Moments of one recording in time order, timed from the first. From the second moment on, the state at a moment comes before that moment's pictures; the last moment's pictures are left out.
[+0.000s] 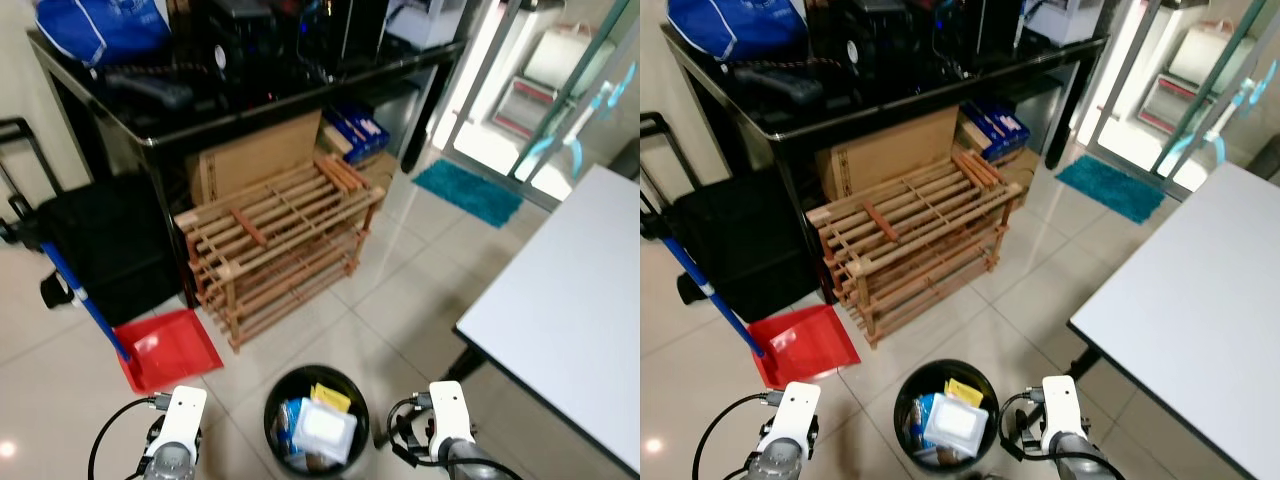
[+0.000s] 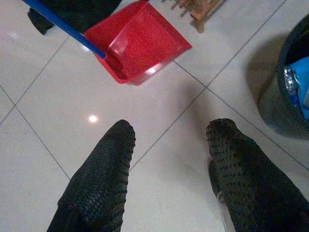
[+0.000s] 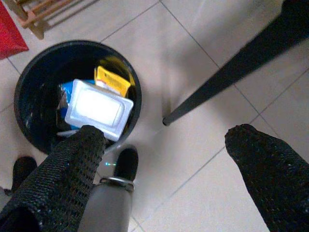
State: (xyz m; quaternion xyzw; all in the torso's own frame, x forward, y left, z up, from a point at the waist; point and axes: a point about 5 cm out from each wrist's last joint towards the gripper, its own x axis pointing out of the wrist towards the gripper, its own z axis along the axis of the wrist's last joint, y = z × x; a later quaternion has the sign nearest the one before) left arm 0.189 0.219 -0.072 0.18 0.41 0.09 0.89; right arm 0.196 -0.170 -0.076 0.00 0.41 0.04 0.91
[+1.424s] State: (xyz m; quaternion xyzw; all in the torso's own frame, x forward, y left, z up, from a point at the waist) left arm 0.188 0.222 -0.072 0.17 0.41 0.10 0.89; right arm 0.186 -0.166 -0.083 0.01 0.44 0.05 0.90
